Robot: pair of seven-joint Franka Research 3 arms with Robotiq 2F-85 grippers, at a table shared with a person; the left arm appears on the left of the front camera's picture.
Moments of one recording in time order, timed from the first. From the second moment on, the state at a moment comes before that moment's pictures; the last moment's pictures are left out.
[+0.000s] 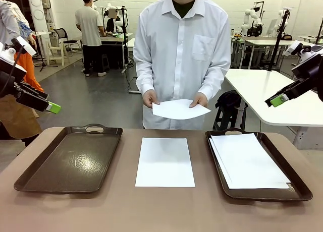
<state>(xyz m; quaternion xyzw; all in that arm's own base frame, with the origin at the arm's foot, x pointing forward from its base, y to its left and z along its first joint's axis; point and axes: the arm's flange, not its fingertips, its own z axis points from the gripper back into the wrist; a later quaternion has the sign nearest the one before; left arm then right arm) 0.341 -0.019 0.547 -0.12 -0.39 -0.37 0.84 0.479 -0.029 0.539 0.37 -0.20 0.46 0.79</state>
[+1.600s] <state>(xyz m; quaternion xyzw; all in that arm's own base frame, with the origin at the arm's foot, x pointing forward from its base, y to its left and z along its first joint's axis) 0.341 -0.019 0.547 -0.12 -0.39 -0.37 0.84 0.479 -0.029 0.539 0.37 -0.20 0.46 0.79</state>
